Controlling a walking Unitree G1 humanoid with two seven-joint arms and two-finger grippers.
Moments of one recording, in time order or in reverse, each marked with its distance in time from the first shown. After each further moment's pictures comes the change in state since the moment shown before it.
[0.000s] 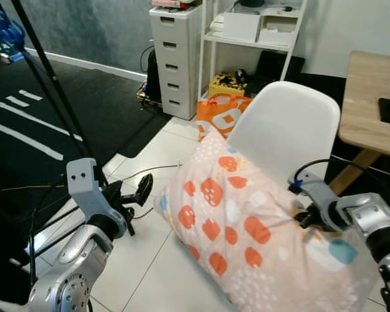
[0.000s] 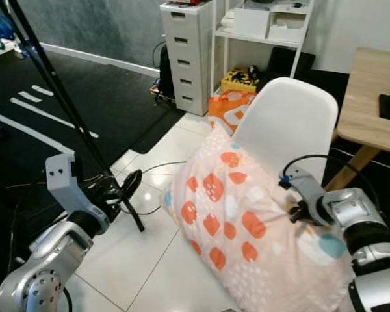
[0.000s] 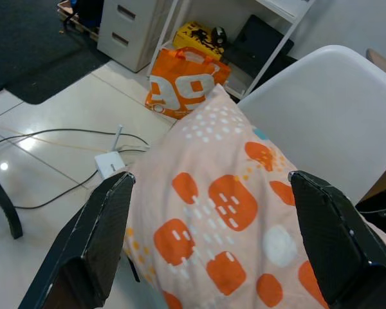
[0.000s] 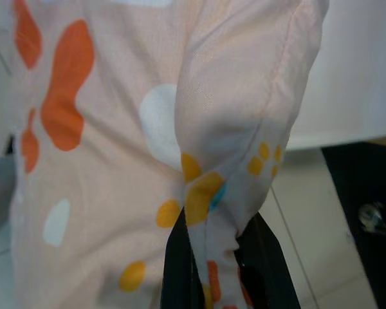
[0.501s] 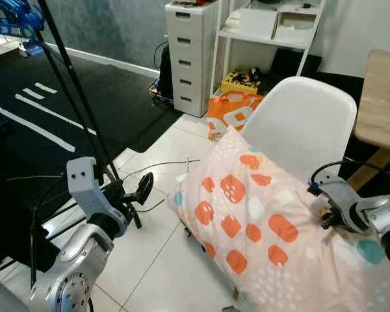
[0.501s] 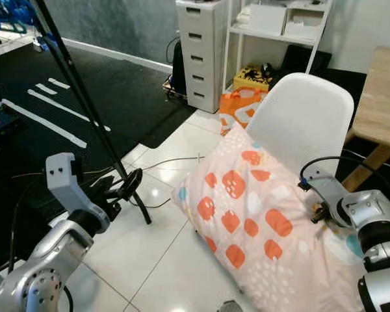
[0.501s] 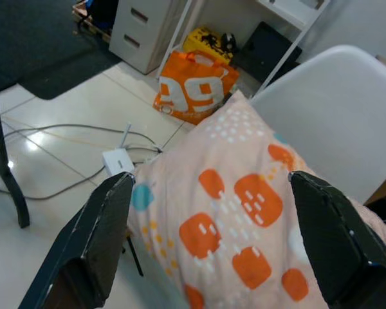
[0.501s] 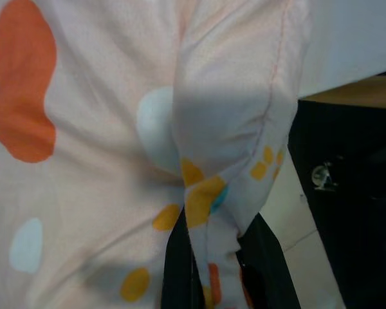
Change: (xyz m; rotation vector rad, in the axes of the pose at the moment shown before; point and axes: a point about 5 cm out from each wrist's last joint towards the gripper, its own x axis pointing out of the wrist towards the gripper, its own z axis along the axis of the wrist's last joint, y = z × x) left arm 0.001 -0.002 0.001 -0.015 -0.005 -0.011; right arm -0.013 -0.025 -0.017 0.010 0.089 -0.200
